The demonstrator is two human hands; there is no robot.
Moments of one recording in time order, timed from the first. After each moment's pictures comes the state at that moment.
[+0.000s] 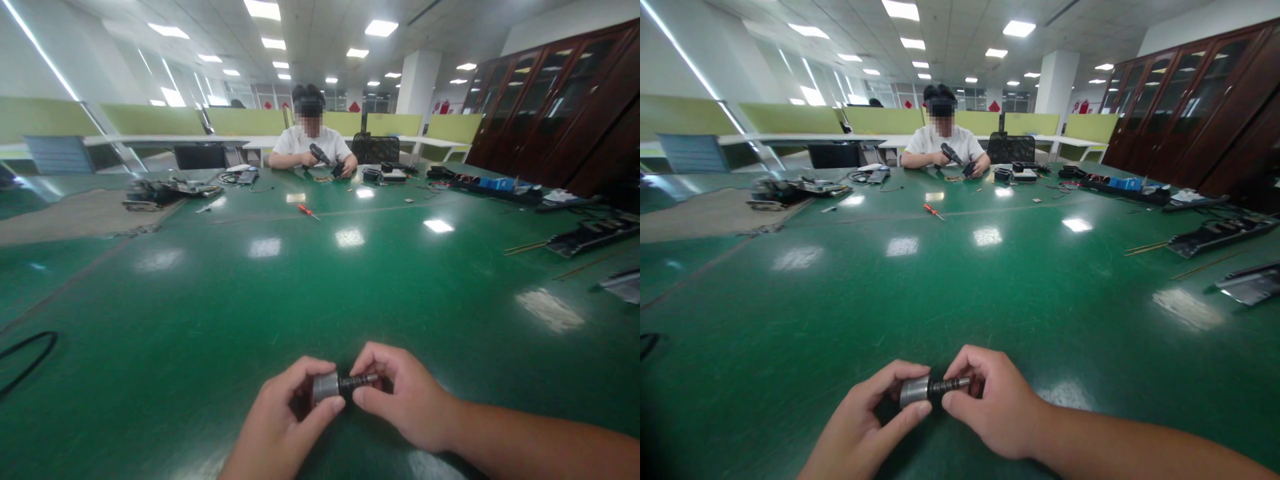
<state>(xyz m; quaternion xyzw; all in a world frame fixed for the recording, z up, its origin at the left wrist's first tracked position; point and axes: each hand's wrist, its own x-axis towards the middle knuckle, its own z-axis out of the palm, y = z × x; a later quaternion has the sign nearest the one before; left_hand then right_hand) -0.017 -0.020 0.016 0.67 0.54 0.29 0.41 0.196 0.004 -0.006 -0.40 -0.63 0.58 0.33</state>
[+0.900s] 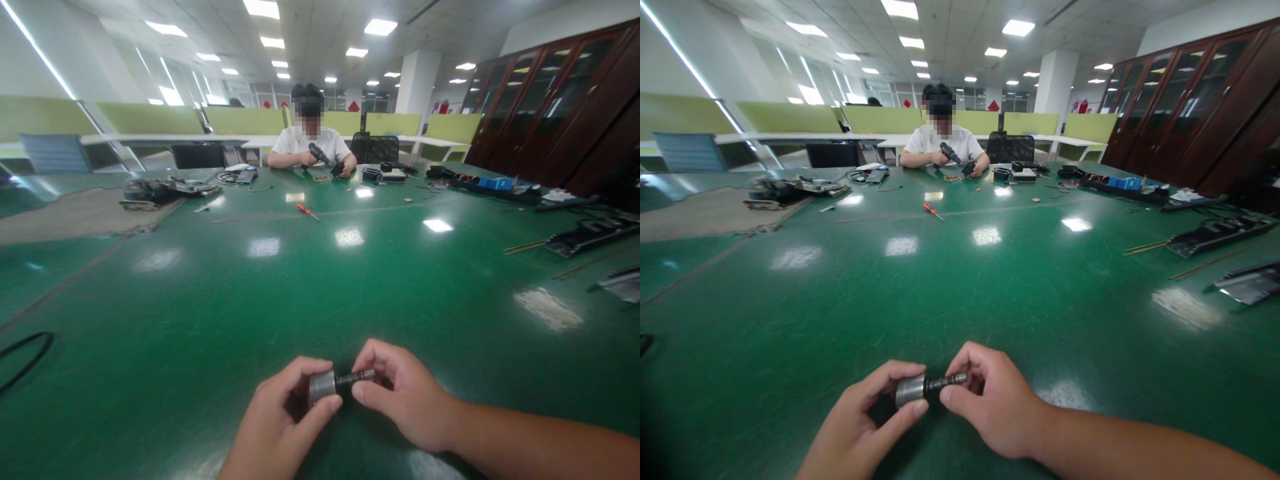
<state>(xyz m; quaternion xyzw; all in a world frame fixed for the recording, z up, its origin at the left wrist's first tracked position) -0.019 -0.022 0.010 0.68 0.55 0.30 0.38 0.196 0.005 -0.009 -0.40 -0.60 0.60 0.35</state>
